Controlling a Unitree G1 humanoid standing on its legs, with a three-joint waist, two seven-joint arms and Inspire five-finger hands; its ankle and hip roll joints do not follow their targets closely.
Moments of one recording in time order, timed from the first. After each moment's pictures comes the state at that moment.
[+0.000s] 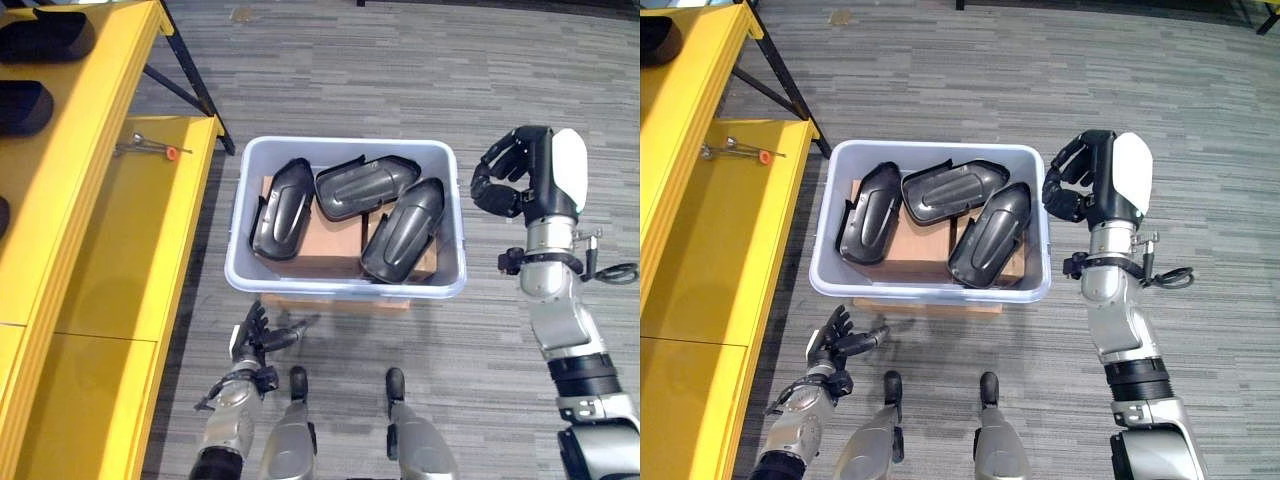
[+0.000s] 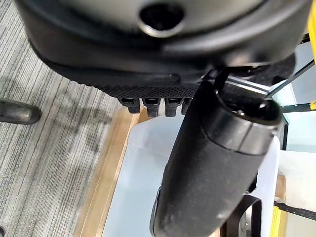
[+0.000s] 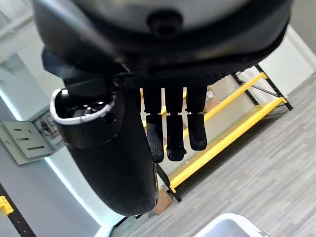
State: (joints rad) left arm -0.10 0.13 0.03 0.47 -0.34 0.02 0.14; right arm -0.50 -0.55 0.02 0.13 -0.41 0.06 -0.33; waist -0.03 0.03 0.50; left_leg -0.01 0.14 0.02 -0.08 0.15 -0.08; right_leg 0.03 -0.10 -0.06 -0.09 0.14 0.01
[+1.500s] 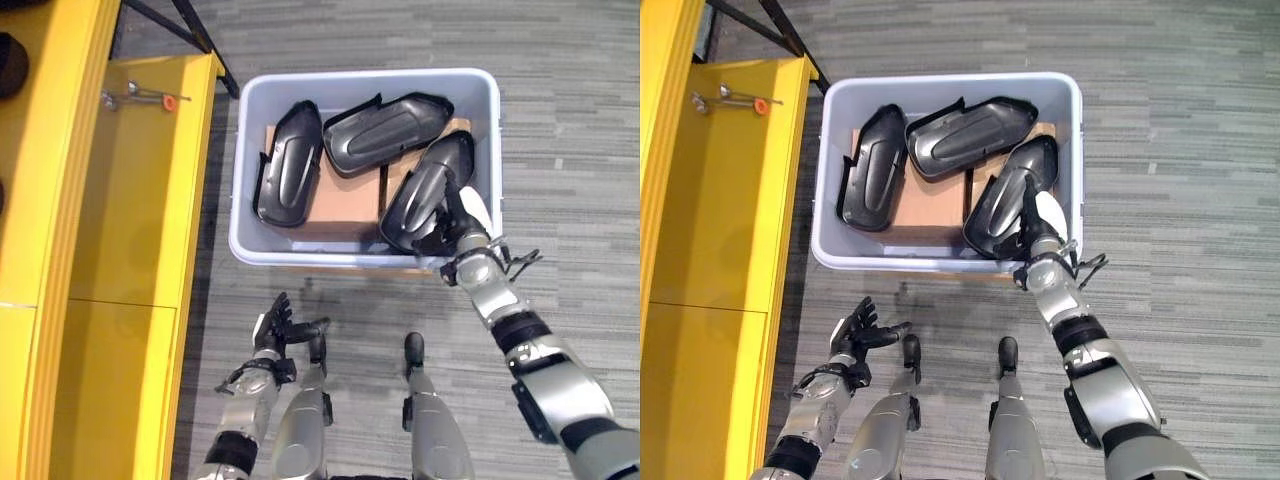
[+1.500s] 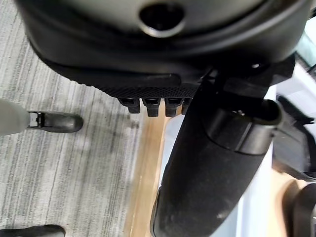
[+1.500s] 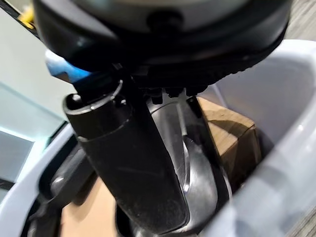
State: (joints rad) left arm -0.18 0.10 -0.03 0.52 -0.29 0.04 0.10; right arm -0.87 -0.41 0.30 0.83 -0.19 0.11 -0.26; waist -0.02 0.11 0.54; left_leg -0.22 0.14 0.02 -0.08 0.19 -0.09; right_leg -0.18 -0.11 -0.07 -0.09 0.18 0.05
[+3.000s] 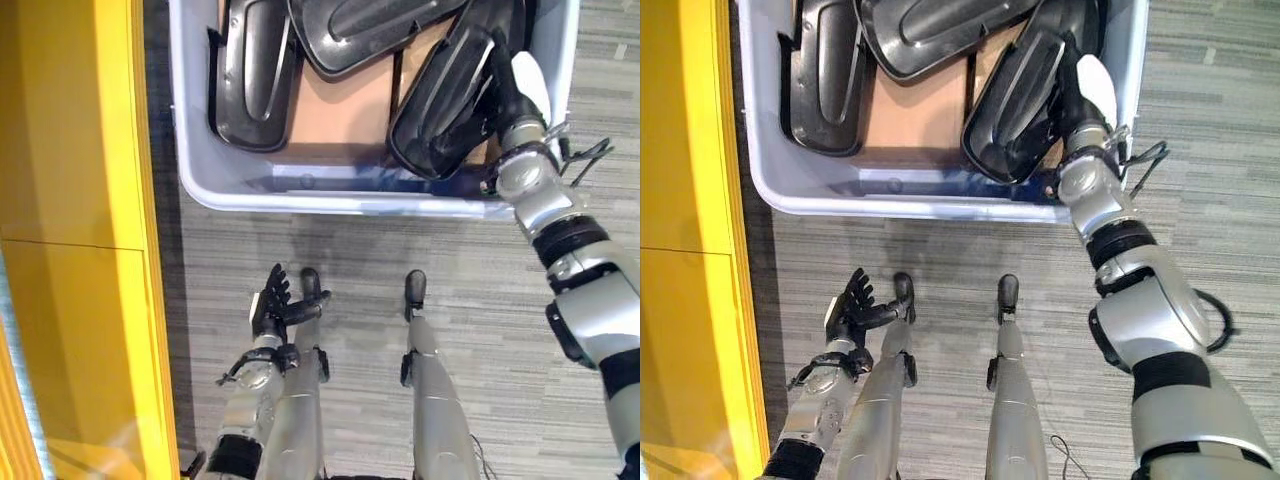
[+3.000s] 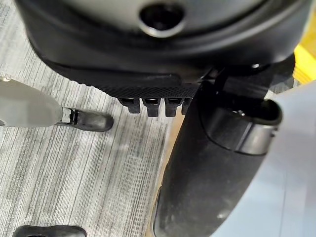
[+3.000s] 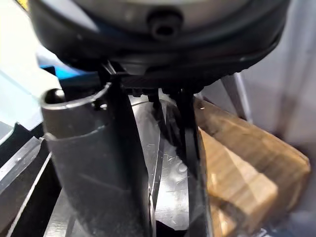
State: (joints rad) left arm -0.12 0.06 -0.04 0.28 -0.31 0.00 0.17; right arm -1.36 -0.60 0.64 1.11 0.04 -0.04 -0.30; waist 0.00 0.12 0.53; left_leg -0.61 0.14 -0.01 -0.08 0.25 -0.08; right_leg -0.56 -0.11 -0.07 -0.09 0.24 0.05
